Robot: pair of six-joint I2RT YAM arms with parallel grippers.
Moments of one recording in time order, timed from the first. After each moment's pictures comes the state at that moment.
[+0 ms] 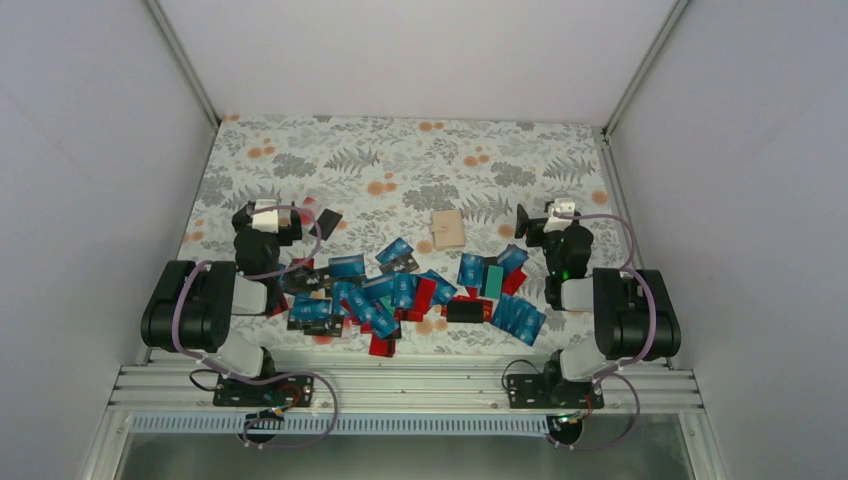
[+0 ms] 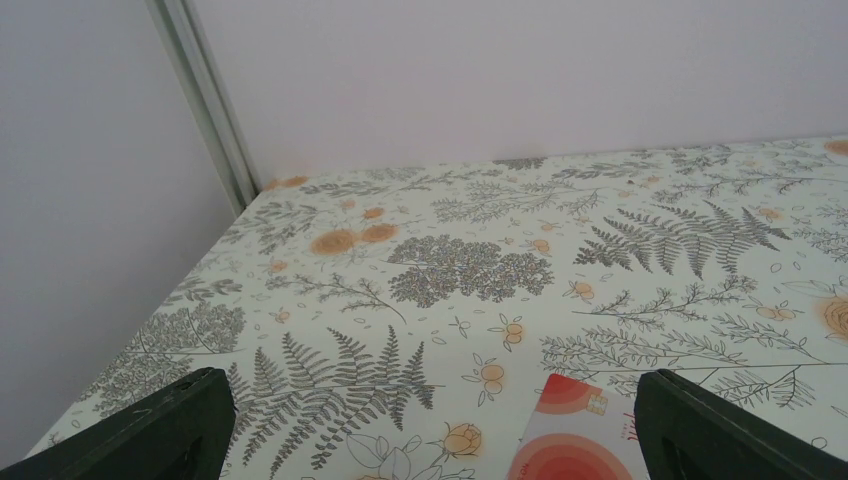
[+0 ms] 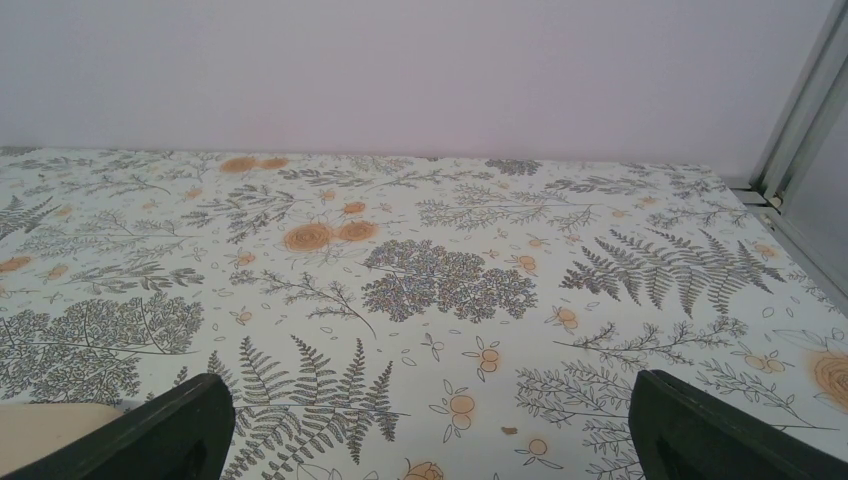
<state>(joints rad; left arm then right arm) 0.00 1.55 0.24 1.19 -0.10 0.09 -0.03 1.52 0.31 1.05 -0.15 0.01</state>
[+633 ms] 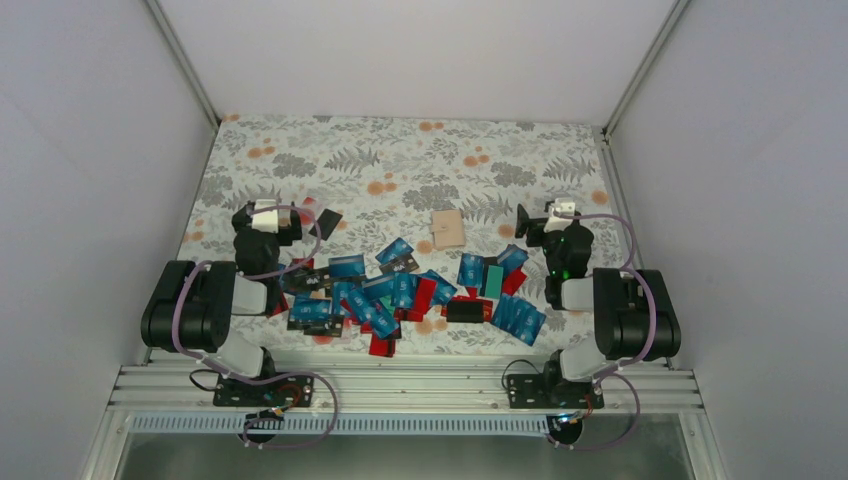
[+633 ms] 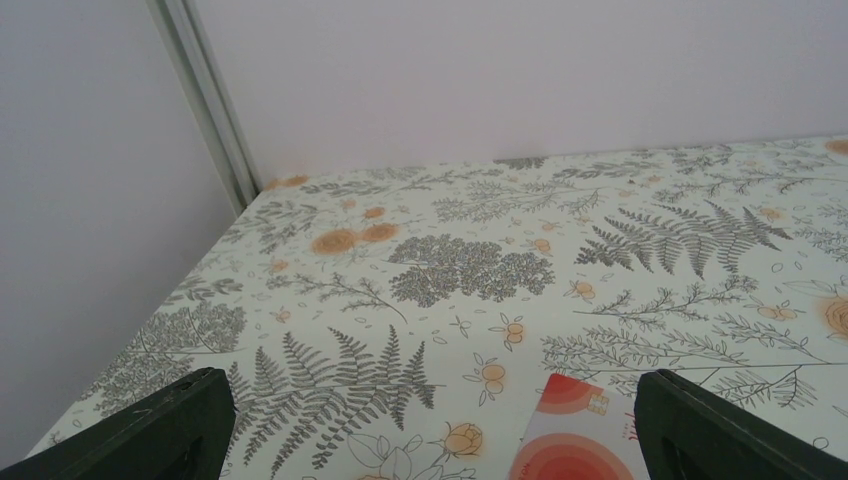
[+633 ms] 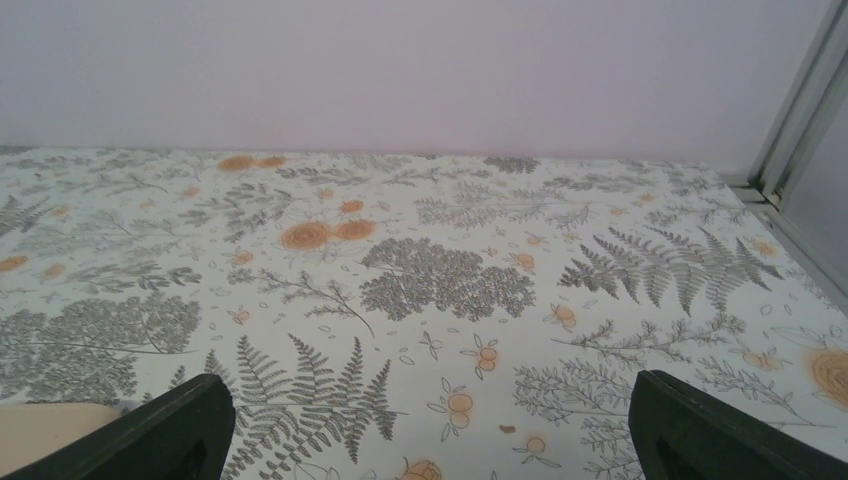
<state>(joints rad) 0.00 1.55 0.24 1.19 -0.10 0.09 -0.03 1.52 0.31 1.05 -0.15 0.01</state>
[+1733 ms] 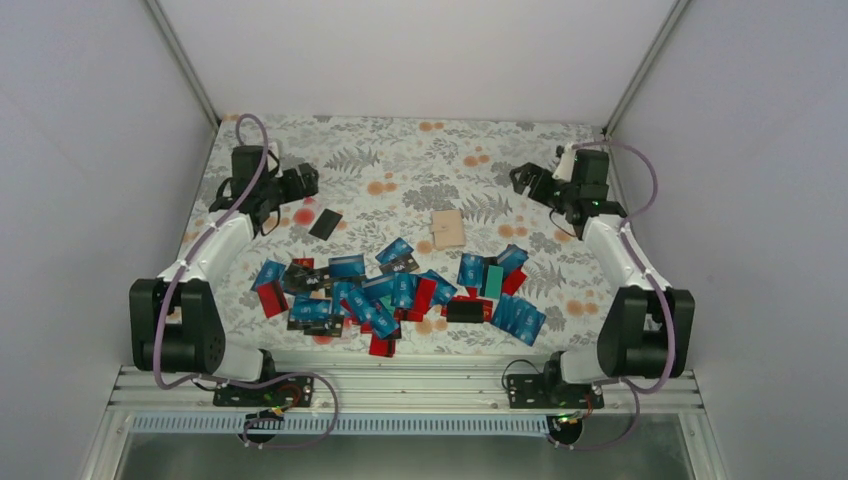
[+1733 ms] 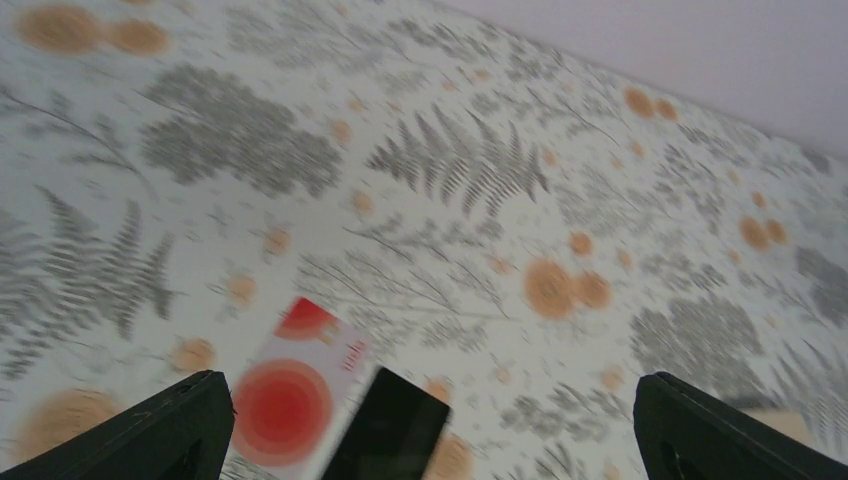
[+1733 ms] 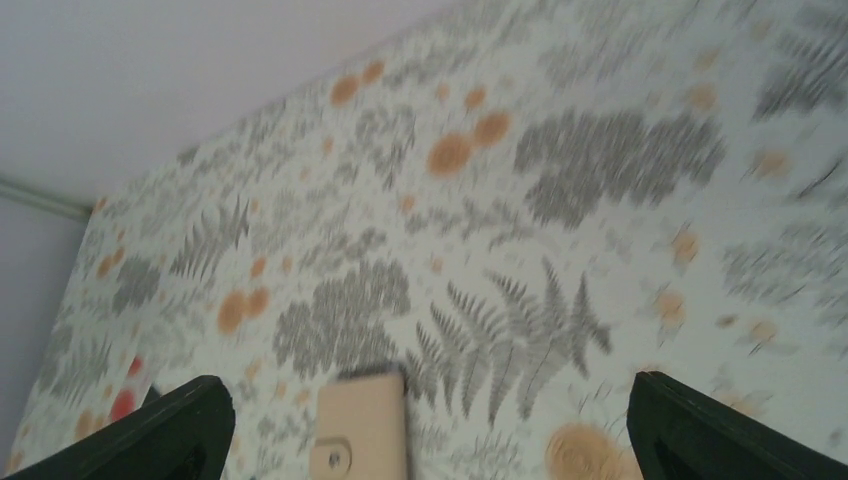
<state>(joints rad) -0.02 1.42 0.98 -0.19 0.16 -0.34 -0.03 1.40 1.02 -0.22 -0.36 0.41</state>
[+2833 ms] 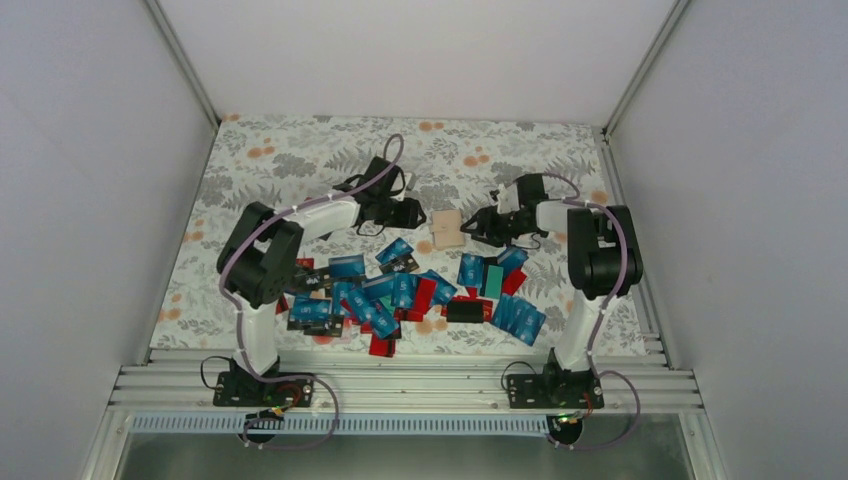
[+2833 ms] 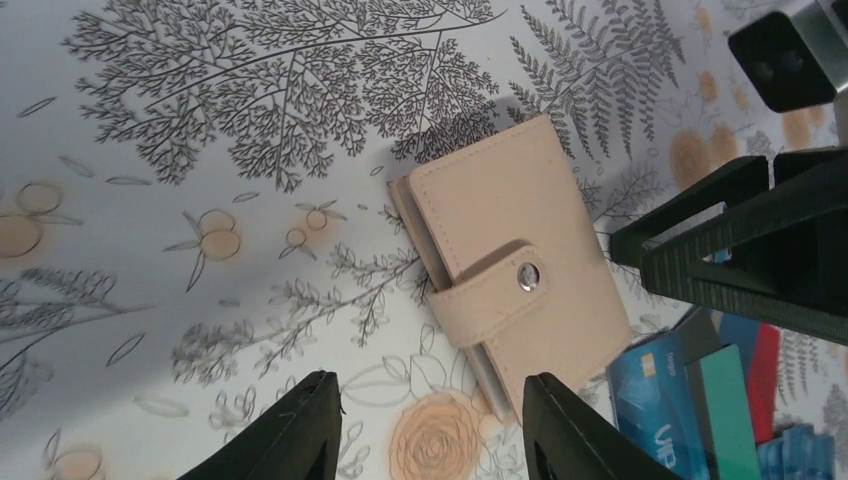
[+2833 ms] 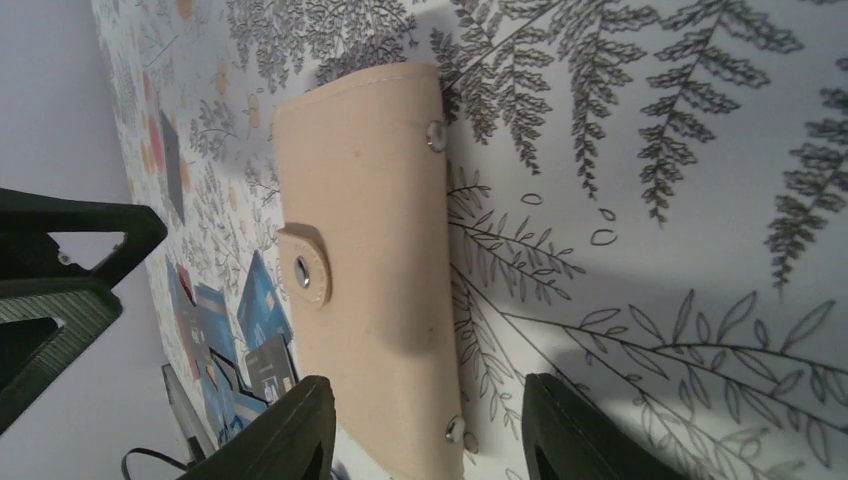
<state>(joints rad) -0.55 1.94 1.31 -0.27 0.35 -0.44 0.11 1.94 1.07 -0.30 -0.82 0.37</state>
